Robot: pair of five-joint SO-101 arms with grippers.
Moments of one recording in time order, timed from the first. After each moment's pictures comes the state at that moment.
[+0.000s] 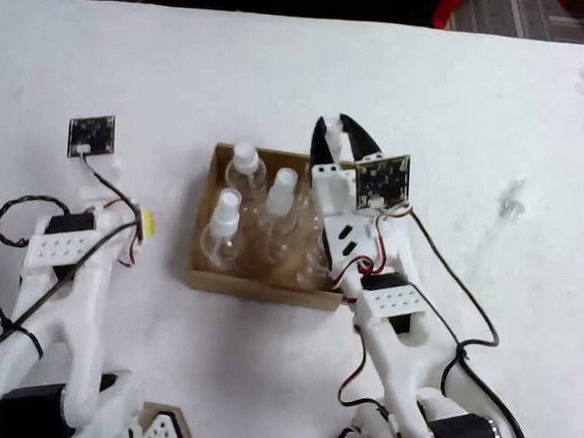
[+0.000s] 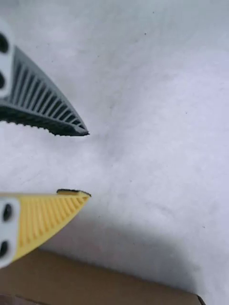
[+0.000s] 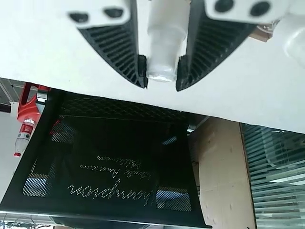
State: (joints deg) left arm -17.5 -22.6 55.4 41.1 2.3; right arm -17.9 -23.3 67.5 -34.5 4.1
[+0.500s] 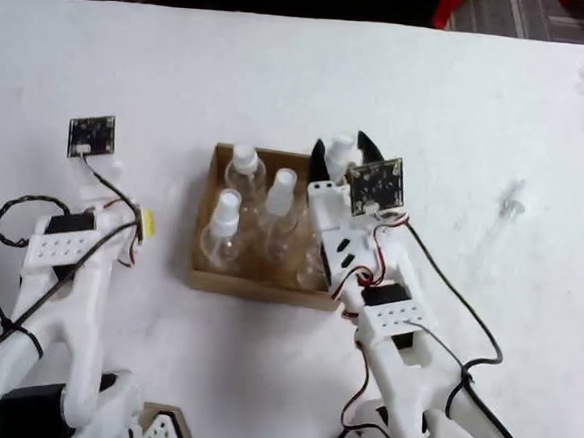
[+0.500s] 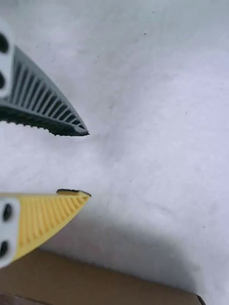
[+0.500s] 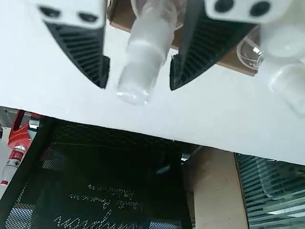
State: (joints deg) left arm -17.5 -22.6 55.4 41.1 2.3; right arm -19.3 -30.4 70.1 -22.9 4.1
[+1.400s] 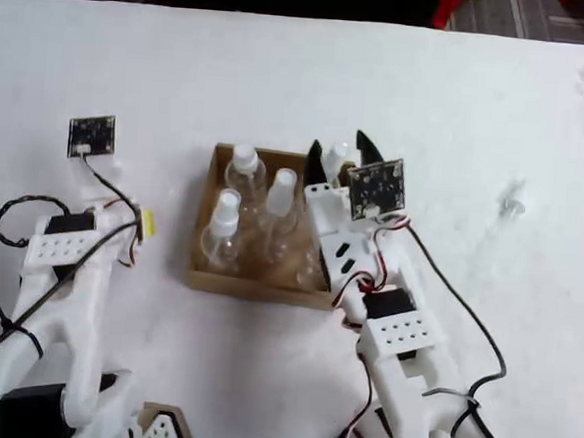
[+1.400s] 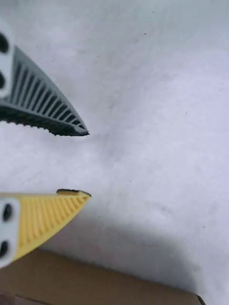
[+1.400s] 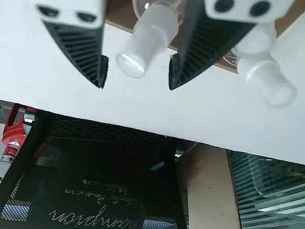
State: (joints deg) left arm -17.5 -22.6 55.4 41.1 2.3; right arm -21.4 -39.7 70.1 -14.1 4.1
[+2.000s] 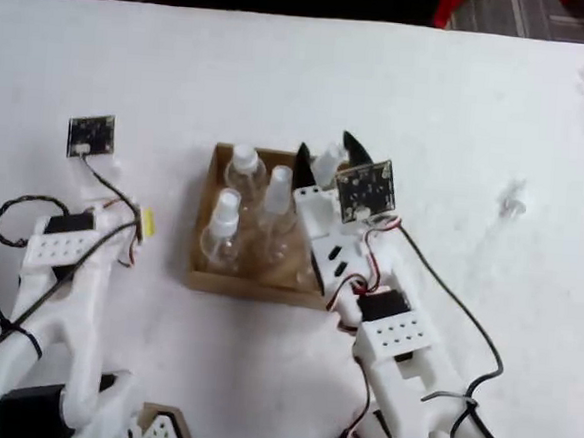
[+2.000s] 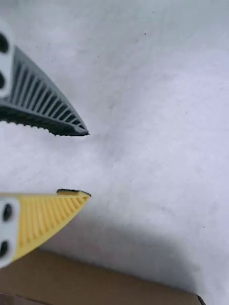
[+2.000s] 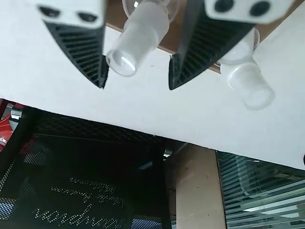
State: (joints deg) left arm -17.5 -22.6 55.4 41.1 2.3; right arm -23.2 -39.7 70.1 -14.1 4.1
